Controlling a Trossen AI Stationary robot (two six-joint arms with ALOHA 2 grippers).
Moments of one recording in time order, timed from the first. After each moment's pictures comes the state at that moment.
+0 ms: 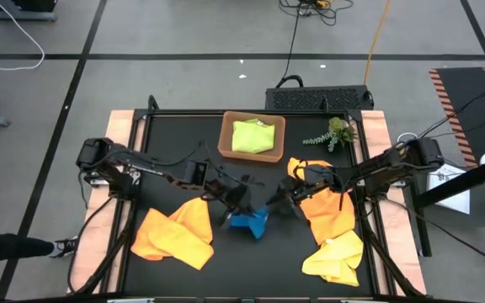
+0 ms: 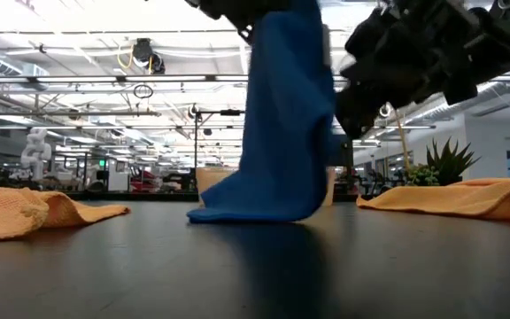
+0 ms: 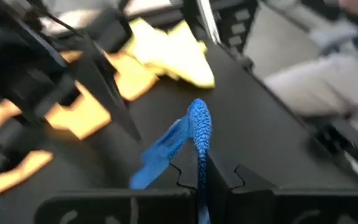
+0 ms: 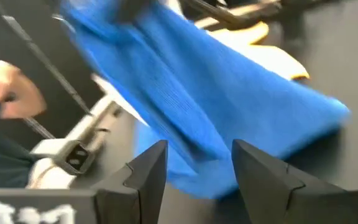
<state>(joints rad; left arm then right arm) -0.13 1.67 1.25 -0.18 0.33 0.21 0.05 1.45 0.40 0.78 -0.40 0.33</state>
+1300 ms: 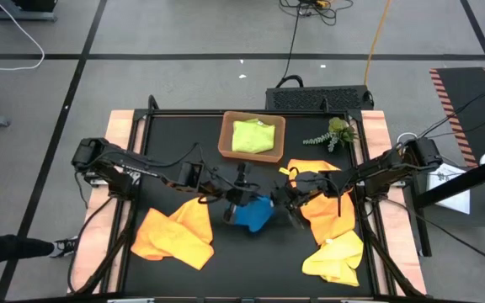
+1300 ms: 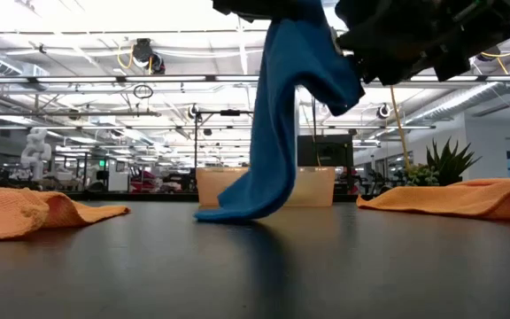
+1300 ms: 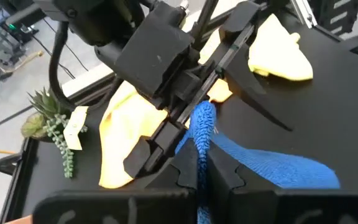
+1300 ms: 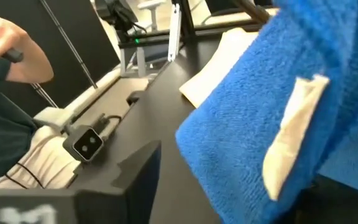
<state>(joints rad) -0.16 1.63 1.25 -0.11 -0.05 0.38 0.14 1.47 0.57 0.58 -0.37 0.18</state>
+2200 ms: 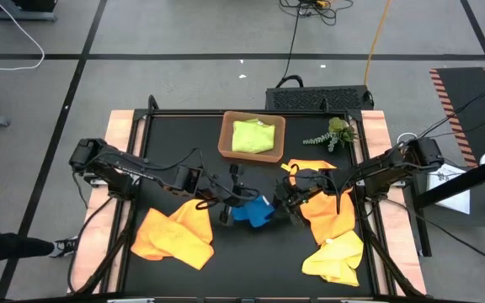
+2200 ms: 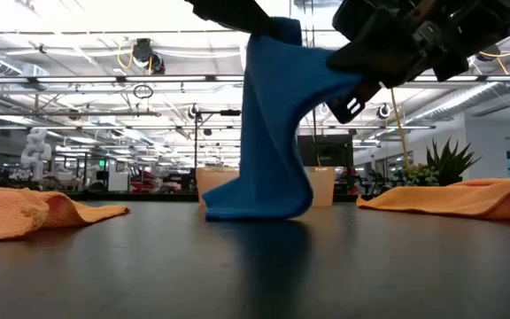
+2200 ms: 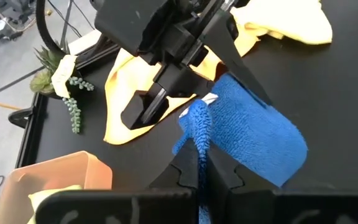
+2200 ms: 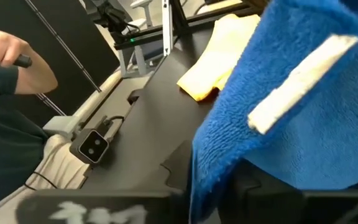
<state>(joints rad) -0.20 1.61 1.25 -0.25 -0.20 0.30 0.12 1.45 0.57 0.53 -0.40 0.28</state>
